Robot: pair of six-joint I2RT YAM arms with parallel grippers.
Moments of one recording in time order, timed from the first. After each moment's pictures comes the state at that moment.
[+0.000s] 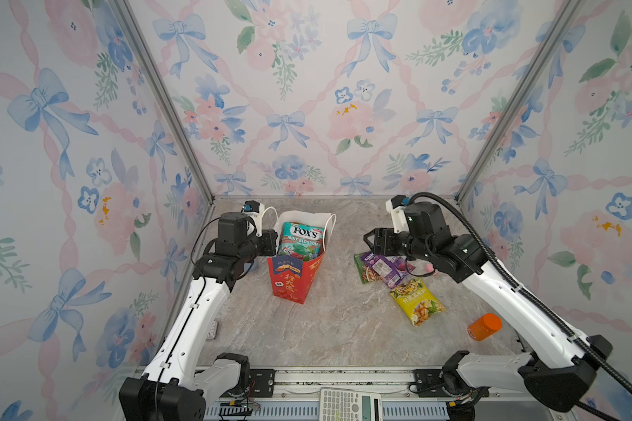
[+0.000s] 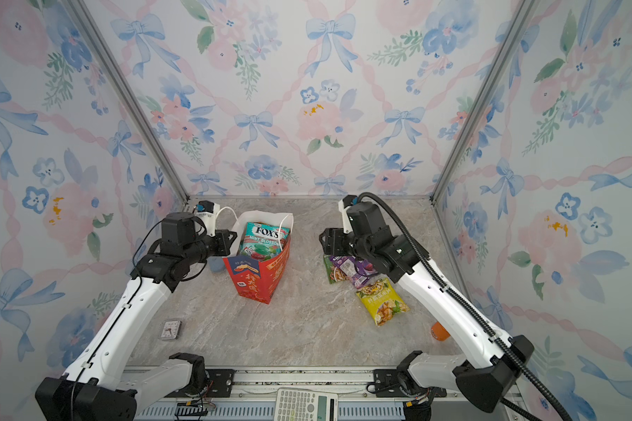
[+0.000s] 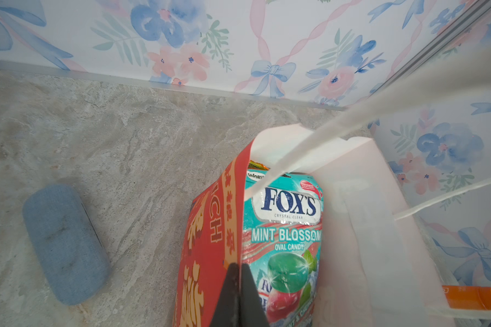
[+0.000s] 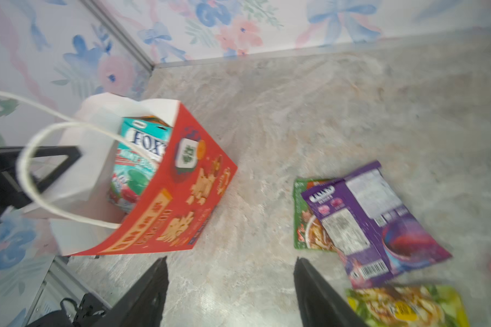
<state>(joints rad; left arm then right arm) -0.15 1.10 1.07 -0.52 0.27 -0.25 0.59 1.21 1.30 -0.78 0.02 0.54</state>
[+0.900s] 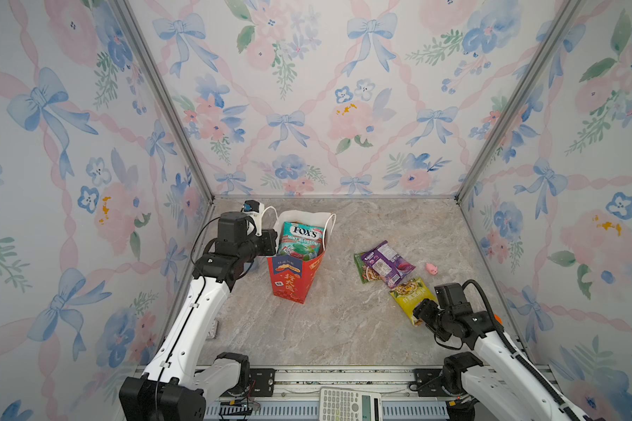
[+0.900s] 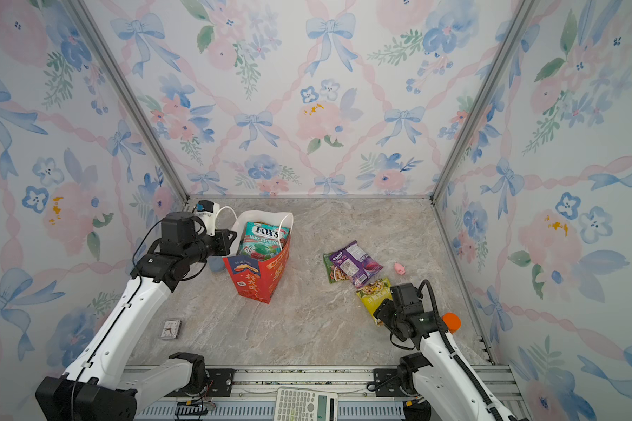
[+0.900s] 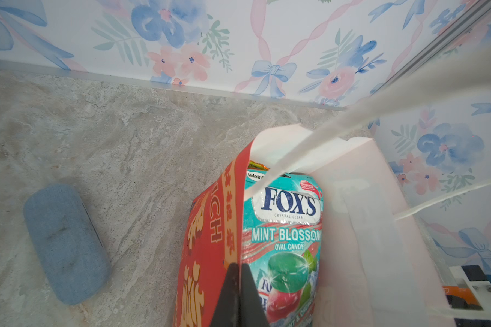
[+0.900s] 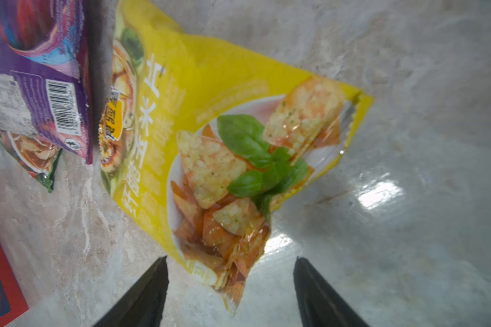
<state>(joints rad) -0.15 1.10 1.07 -0.52 0.27 -0.25 0.24 0.74 0.39 -0.77 -0.02 0.94</state>
